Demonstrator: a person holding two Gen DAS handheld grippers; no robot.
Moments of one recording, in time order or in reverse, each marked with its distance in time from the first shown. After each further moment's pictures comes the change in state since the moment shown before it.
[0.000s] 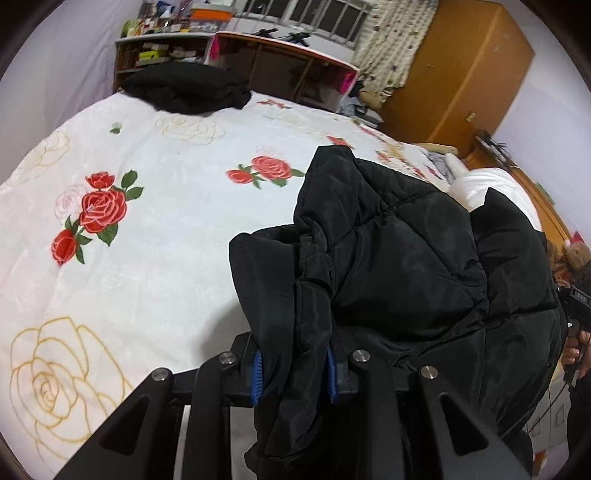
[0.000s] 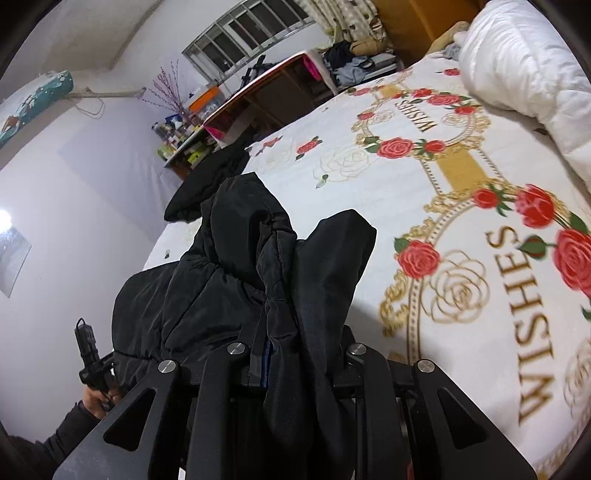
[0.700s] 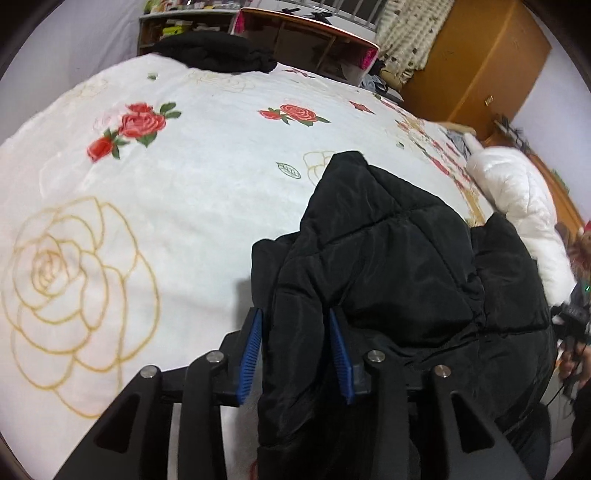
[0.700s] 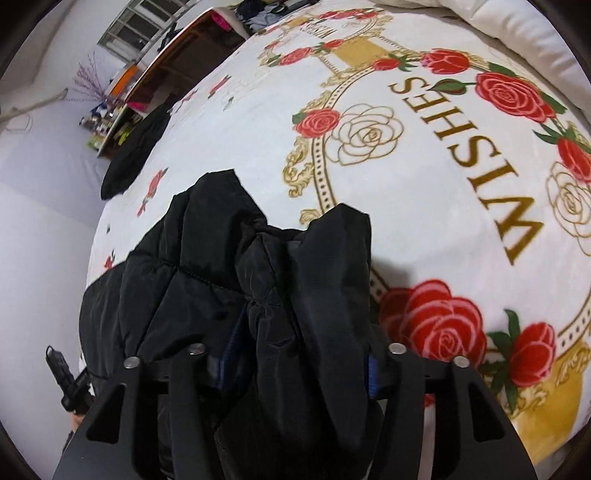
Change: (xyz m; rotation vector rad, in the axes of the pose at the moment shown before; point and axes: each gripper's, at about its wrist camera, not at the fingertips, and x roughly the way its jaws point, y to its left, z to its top) left arm -0.006 0.012 -0.092 -0.033 0.075 0.088; right arm 0.021 -0.073 -0.103 0.217 0.179 -0.173
